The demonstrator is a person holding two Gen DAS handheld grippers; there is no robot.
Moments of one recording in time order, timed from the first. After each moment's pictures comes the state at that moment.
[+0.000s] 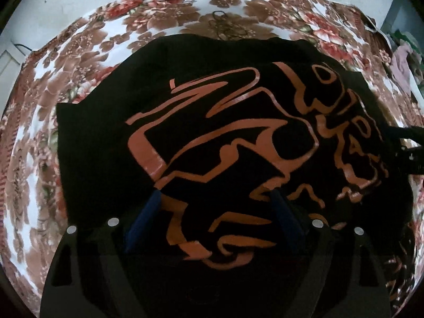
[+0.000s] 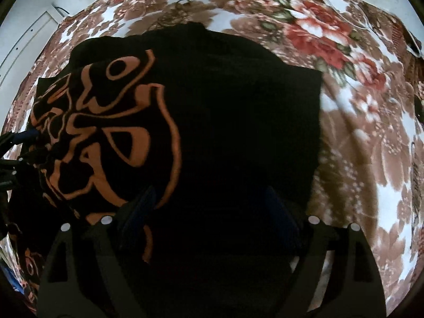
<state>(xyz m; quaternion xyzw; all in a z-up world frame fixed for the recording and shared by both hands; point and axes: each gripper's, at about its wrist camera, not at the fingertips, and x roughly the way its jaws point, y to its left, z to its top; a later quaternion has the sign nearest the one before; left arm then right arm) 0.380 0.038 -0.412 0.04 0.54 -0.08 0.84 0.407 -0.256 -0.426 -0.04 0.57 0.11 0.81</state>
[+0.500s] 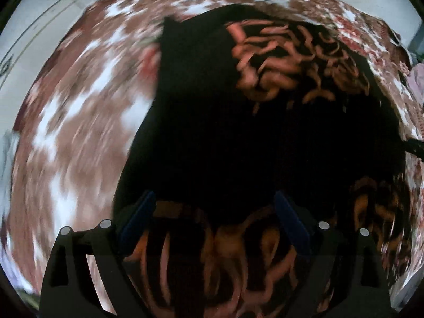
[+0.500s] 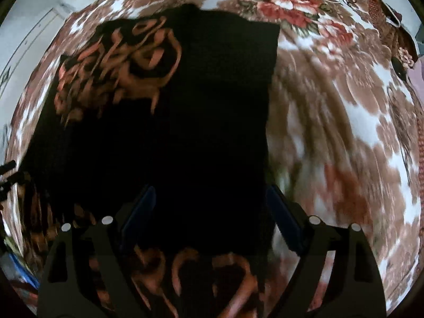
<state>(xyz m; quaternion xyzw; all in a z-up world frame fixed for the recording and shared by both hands) 0.172 0.106 -0.381 -0.02 0.57 0.05 0.82 0.263 -0.302 -0.405 -0.03 0.60 0.12 0.79</state>
